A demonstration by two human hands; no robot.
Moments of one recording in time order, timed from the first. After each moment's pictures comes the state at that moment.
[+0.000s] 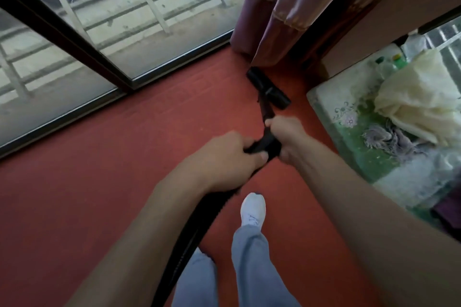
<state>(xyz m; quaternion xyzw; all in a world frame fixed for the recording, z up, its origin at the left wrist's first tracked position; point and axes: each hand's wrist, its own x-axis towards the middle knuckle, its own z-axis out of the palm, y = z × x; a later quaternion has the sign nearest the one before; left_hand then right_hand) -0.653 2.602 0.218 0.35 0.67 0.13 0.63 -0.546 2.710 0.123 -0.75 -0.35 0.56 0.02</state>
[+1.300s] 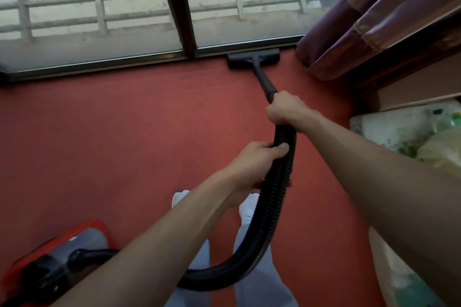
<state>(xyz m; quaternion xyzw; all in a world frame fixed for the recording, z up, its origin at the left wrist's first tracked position) -0.609 2.506 0.183 -0.05 0.56 0.46 0.69 -0.625 2.649 0.133 -0.47 -0.78 0.26 -0.31</state>
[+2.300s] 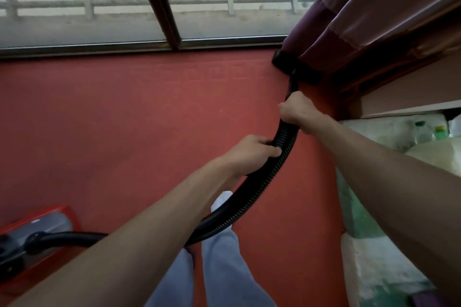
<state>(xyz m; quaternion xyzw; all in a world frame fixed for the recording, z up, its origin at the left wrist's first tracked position) -0.557 2.587 0.157 0.02 0.64 0.41 0.65 -0.557 2.747 0.117 -0.50 -0.77 0.27 -0.28</state>
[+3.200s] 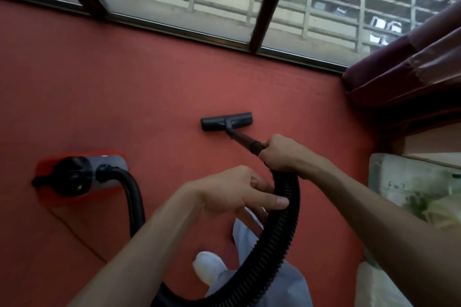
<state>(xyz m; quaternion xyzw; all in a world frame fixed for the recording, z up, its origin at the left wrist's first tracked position) -0.515 2.313 0.239 0.05 0.49 0.51 0.70 -0.525 2.471 0.199 -0.23 -0.83 0.24 -0.45</state>
